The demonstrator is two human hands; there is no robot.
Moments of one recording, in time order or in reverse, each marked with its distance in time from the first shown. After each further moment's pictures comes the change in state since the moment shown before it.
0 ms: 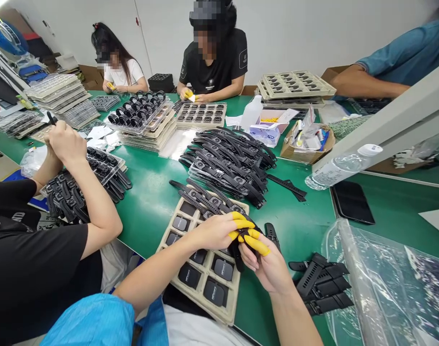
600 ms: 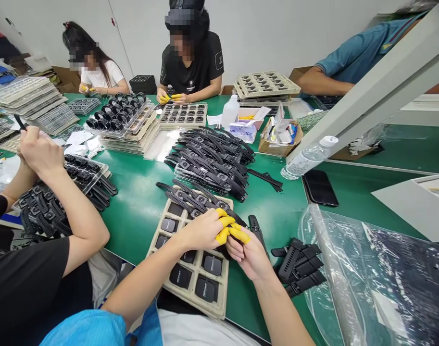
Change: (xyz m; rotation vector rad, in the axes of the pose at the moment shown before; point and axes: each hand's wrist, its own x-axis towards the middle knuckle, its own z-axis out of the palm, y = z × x) left_hand 0.000 0.002 -0.001 0.243 -0.022 0.046; right_hand 0.006 0.005 -0.002 0.121 -0.024 0.002
